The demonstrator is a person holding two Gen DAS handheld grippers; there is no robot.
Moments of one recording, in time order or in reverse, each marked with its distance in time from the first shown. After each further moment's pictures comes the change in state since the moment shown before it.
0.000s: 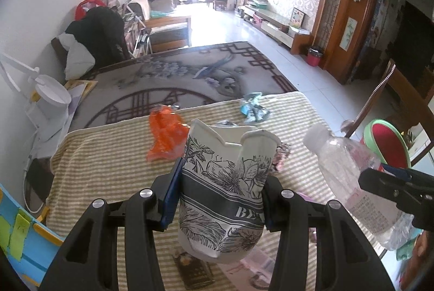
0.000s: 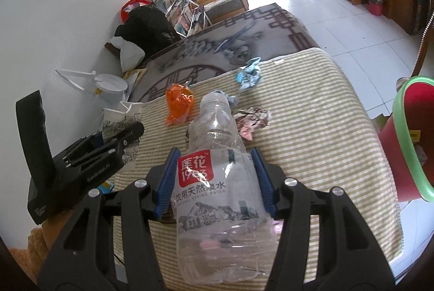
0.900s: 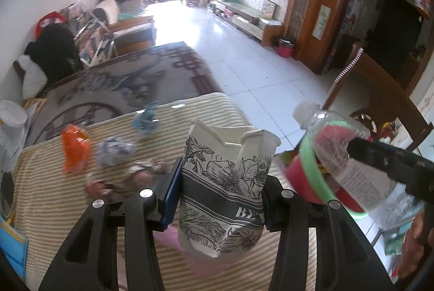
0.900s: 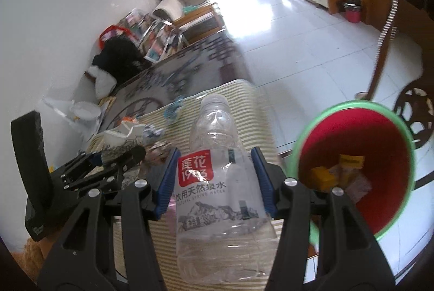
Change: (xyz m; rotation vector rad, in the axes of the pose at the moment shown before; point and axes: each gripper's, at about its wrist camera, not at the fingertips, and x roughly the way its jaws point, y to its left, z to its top) left arm 0.024 -0.200 0.027 0.068 0.029 -0.098; right arm -0.093 -0.178 0.045 0.047 -0.092 -0.075
